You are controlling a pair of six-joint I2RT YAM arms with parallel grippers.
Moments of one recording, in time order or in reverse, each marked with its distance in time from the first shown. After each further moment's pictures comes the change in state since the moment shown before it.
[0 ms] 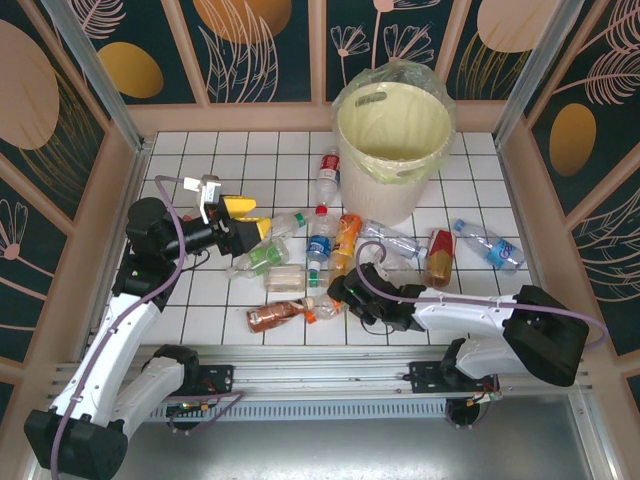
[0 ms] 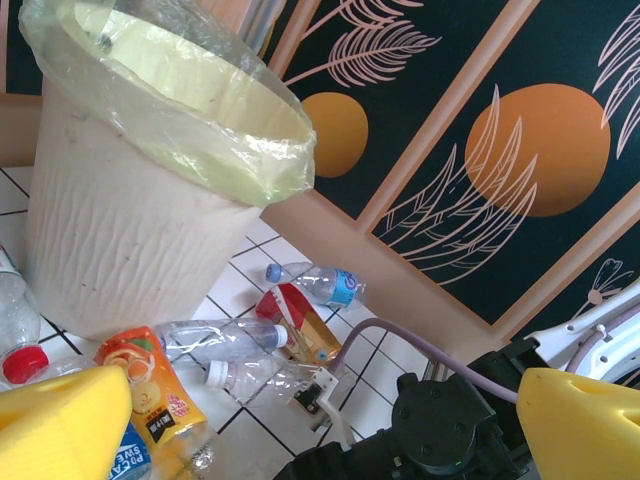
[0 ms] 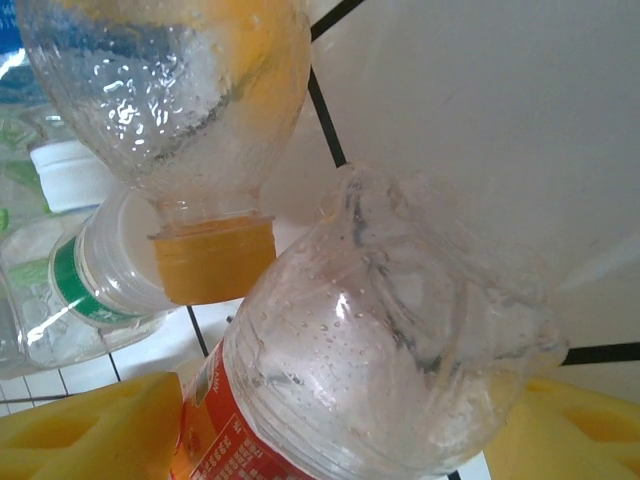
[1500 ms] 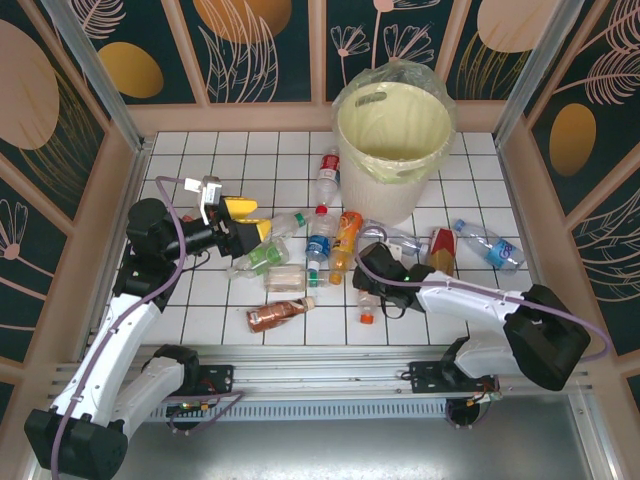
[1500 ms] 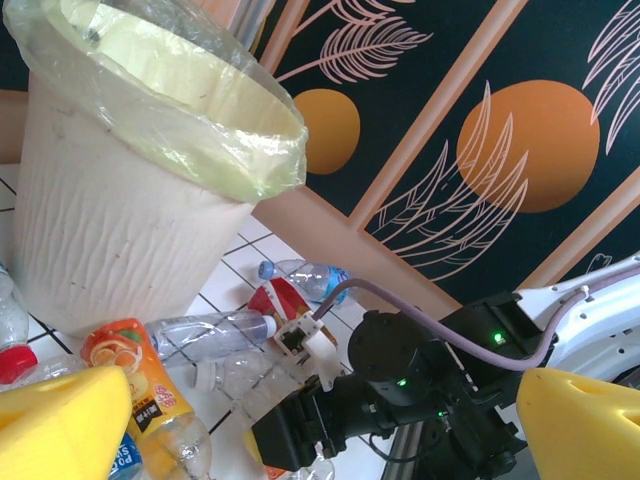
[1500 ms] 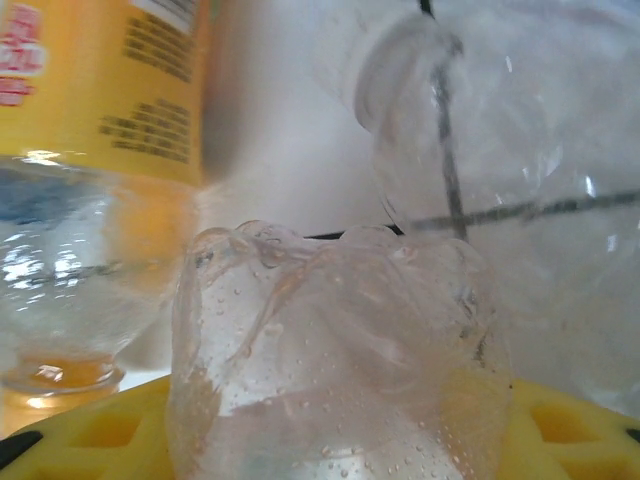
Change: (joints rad) left arm 0.000 -0.001 -0.010 0.015 0.019 -0.007; right arm -0.191 -0.006 0.106 -0.225 0.128 -0.548
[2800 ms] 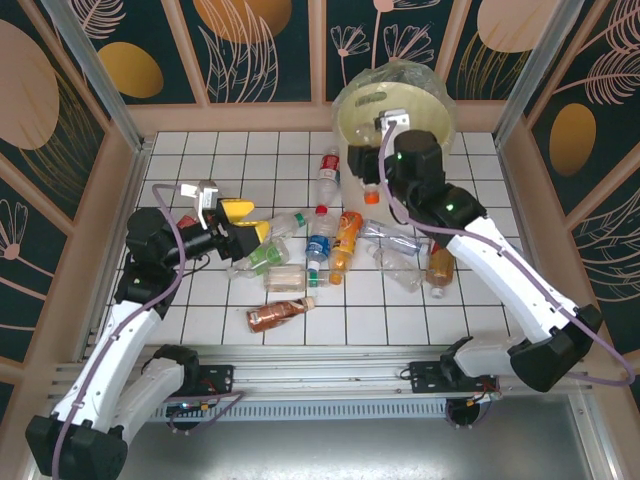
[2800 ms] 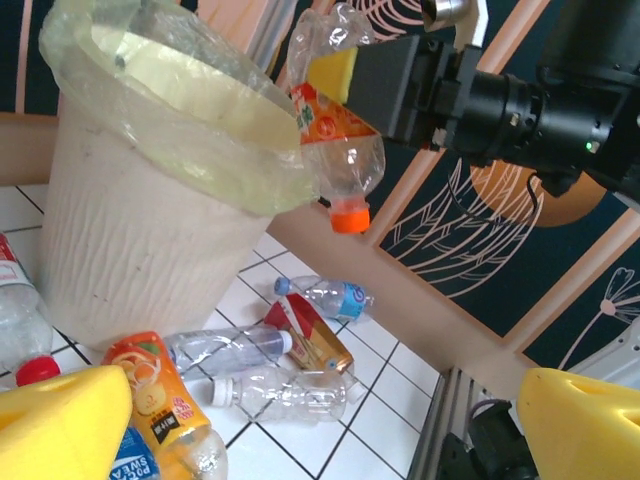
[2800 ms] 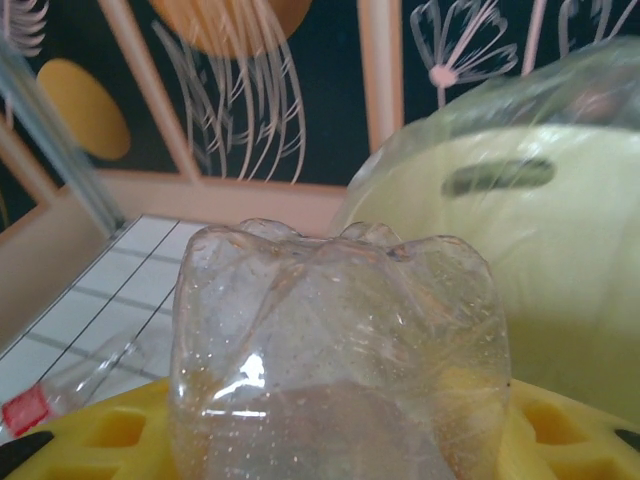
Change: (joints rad) left arm 0.000 -0.051 -0.063 0.069 -0.059 -0.015; right arm -0.220 0.036 0.823 -0.026 -0.063 -0.700
